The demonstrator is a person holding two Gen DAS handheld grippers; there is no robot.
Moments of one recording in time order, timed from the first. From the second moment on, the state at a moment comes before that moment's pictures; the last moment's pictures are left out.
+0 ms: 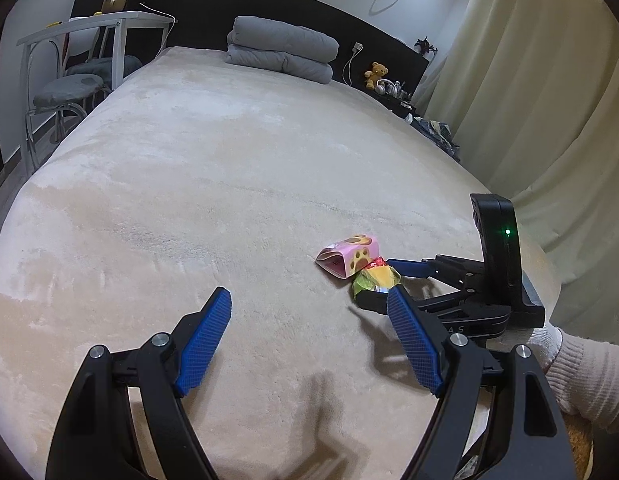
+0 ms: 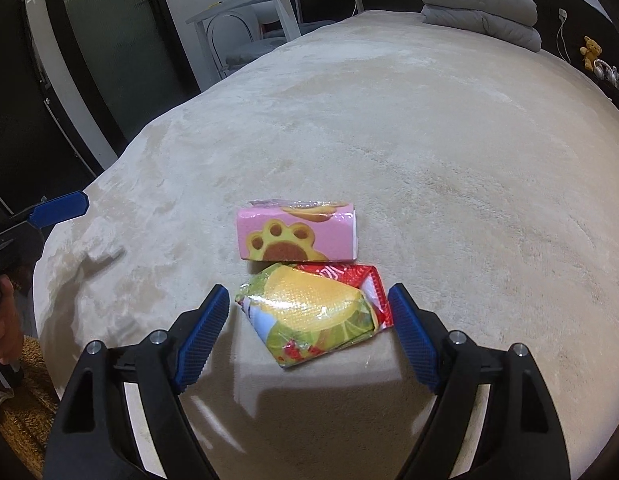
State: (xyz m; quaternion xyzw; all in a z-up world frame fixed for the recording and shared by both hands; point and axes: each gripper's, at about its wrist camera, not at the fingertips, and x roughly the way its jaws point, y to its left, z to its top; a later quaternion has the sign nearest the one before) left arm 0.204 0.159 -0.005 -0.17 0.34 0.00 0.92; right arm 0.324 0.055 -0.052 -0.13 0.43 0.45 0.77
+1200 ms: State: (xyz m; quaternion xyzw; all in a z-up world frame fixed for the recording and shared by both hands) left arm 0.311 0.104 -0.040 -0.23 0.42 0.04 0.87; right arm 0.314 -0.059 -0.014 -0.08 0.41 0.41 0.81
